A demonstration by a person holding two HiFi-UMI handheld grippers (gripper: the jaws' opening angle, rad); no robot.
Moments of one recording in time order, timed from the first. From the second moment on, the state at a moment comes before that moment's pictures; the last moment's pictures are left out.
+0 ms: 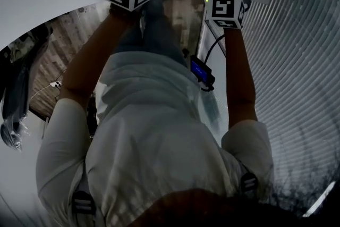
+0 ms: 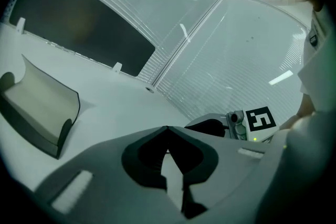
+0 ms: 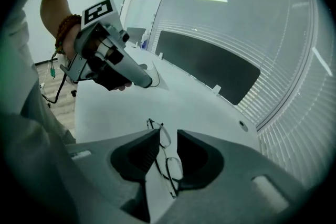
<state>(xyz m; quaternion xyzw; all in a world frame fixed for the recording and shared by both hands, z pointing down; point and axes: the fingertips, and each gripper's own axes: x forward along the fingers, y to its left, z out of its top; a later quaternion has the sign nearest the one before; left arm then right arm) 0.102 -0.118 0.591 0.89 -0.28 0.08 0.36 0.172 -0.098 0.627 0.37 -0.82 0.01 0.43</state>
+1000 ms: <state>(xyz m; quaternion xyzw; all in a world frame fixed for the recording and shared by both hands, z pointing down) 0.086 -0.143 0.600 0.88 -0.29 0.09 0.37 0.162 -0.113 0.647 0.30 -0.81 -0.06 0.50</state>
